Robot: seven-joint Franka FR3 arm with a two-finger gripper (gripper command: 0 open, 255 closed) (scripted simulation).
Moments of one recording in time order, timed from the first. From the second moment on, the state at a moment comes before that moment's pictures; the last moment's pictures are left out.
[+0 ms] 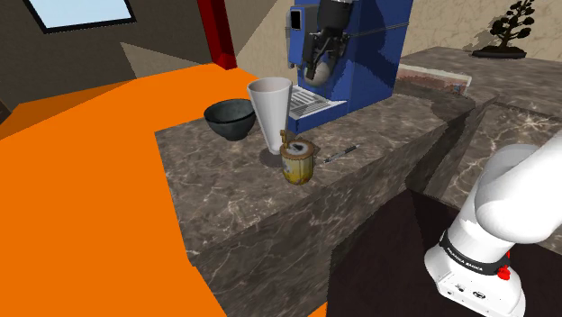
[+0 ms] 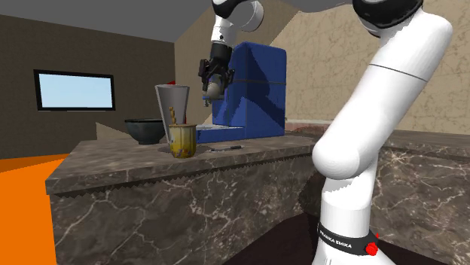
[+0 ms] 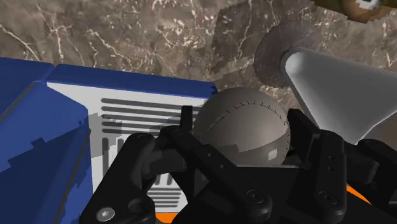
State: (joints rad) arm 0.03 -0.43 0.00 -1.98 0.12 1.72 0.12
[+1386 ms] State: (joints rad) arm 0.16 0.49 0.13 -0.84 0.02 1.53 0.37
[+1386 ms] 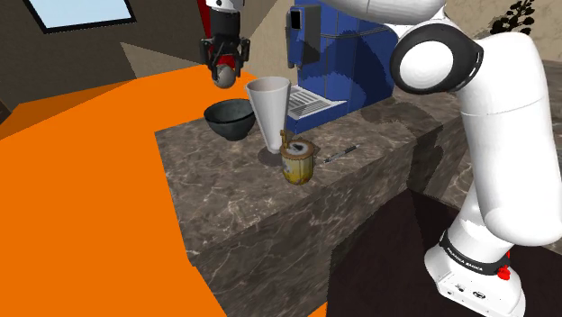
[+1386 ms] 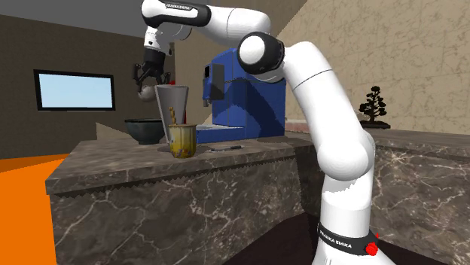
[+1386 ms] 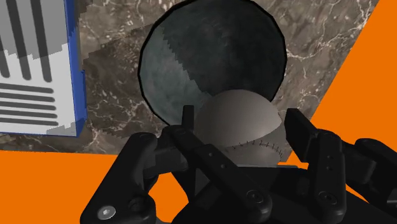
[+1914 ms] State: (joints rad) arm 0.15 0.42 0.13 -1.06 0.03 1.68 0.36
